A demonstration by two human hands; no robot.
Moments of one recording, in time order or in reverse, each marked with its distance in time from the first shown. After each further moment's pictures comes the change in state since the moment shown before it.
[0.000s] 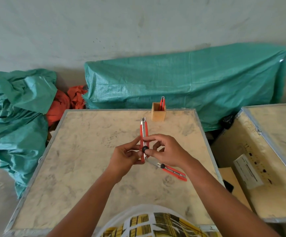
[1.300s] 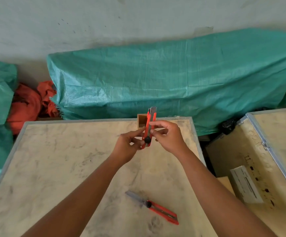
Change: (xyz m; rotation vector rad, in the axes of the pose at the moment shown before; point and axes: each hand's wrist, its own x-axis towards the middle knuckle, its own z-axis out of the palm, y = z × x) left_hand 0.251 -0.002 0.054 0.360 -0.032 0.052; right_hand 0.187 0.108 -0.106 0.123 0.321 0.122
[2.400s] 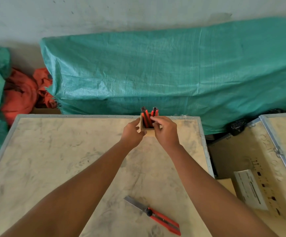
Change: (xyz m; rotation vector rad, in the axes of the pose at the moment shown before) left_hand 0.104 -0.052 0.013 0.175 0.052 -0.271; right_hand 0.075 0.071 0.047 -0.343 0.182 -0.286
